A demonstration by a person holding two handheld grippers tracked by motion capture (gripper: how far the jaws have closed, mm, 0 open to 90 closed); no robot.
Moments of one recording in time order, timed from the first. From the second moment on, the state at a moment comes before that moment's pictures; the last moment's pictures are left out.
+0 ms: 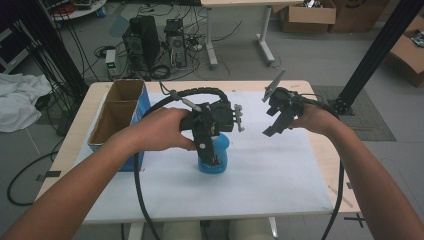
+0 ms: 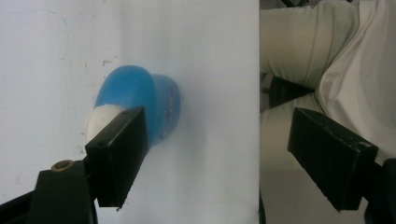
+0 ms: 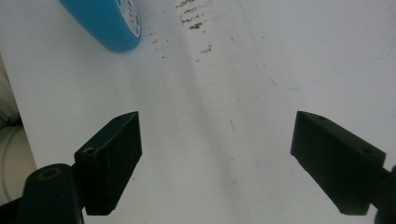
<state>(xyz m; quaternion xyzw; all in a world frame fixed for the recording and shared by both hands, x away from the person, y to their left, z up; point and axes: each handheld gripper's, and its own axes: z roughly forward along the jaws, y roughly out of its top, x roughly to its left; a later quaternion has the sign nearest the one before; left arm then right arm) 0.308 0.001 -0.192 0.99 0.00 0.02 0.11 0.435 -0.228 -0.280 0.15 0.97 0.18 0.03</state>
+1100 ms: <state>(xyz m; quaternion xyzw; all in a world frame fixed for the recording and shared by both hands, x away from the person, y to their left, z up) 0.306 0.000 -0.190 0.99 0.01 0.03 0.11 0.434 -0.229 -0.281 0.14 0.97 0.18 0.03</state>
